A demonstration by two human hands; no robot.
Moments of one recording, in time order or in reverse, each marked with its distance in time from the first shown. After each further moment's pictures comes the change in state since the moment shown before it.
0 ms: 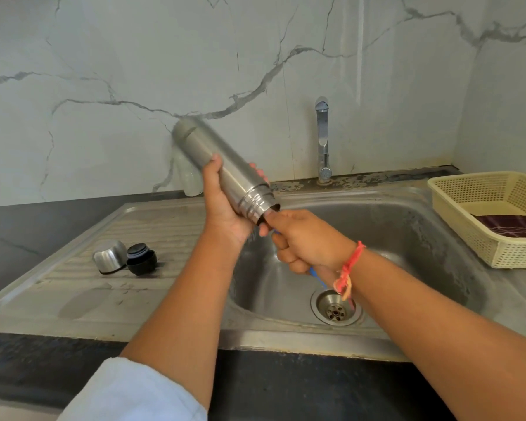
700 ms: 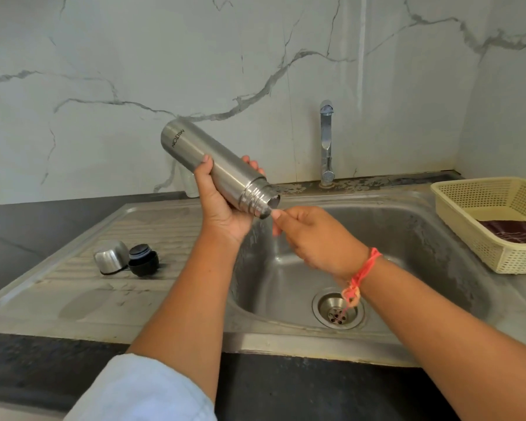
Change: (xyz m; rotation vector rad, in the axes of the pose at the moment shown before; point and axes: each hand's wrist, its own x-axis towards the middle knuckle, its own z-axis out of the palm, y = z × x) left_hand 0.006 0.004 -0.005 -0.046 -0.059 0.017; right_hand 0.003 -0.002 -0.003 -0.354 0.156 -0.208
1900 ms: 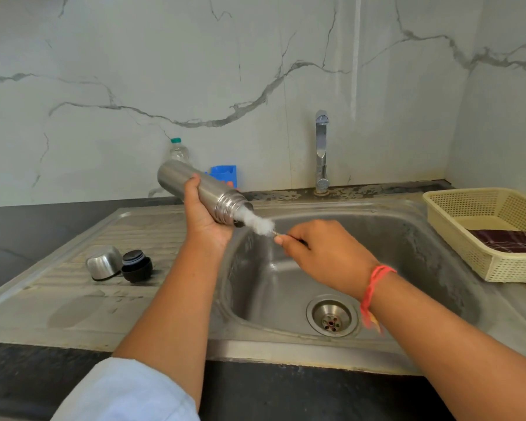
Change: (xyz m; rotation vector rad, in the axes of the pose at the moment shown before) left_hand 0.008 0.015 -0.017 -0.093 0.302 -0.014; right_hand -0.010 0.013 -0.020 -0.639 0.042 -0.182
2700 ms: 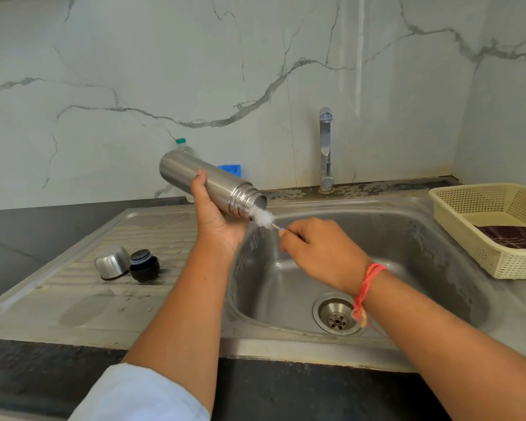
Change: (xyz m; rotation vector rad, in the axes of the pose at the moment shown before) left_hand -0.004 -0.007 -0.001 0.068 -0.115 0.005; right_hand 0.003 -0.014 0.006 0.096 0.024 0.062
